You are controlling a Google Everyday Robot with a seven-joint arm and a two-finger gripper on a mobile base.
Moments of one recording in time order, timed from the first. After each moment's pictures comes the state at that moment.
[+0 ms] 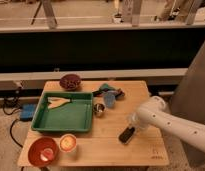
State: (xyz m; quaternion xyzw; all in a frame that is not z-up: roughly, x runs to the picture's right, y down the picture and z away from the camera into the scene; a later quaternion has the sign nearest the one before) arm 0.171 0.228 0.803 -0.24 -0.16 -0.33 0.90
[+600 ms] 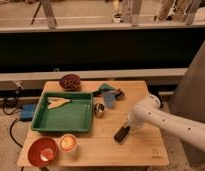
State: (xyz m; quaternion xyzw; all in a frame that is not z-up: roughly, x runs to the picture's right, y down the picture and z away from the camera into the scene) arm 0.152 0.227 0.808 -0.24 -0.19 -0.34 0.89
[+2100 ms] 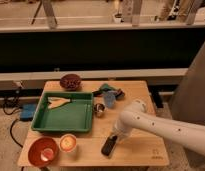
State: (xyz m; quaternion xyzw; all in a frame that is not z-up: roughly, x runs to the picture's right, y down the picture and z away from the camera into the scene) arm 0.061 0.273 0.762 -0.25 -0.27 -0.42 0.83
